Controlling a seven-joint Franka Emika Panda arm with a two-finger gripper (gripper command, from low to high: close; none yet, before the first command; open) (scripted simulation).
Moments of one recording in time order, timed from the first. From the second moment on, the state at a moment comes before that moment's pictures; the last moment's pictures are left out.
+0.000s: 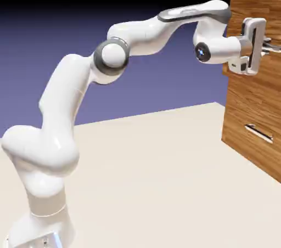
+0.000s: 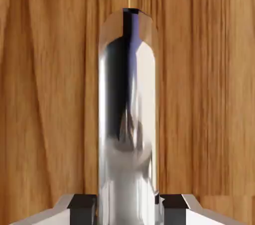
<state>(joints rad) -2.42 -0.66 2.24 -1.17 2.59 3.05 0.27</state>
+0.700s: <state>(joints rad) -1.67 -0.38 1.61 -1.75 2.89 2.92 -0.16</state>
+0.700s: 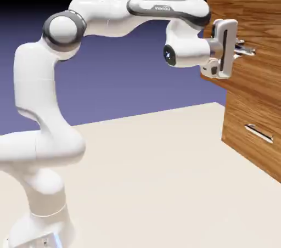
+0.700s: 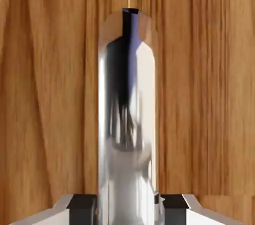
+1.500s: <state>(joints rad) -1.42 -0.77 1.27 -2.02 2.62 2.75 0.45</state>
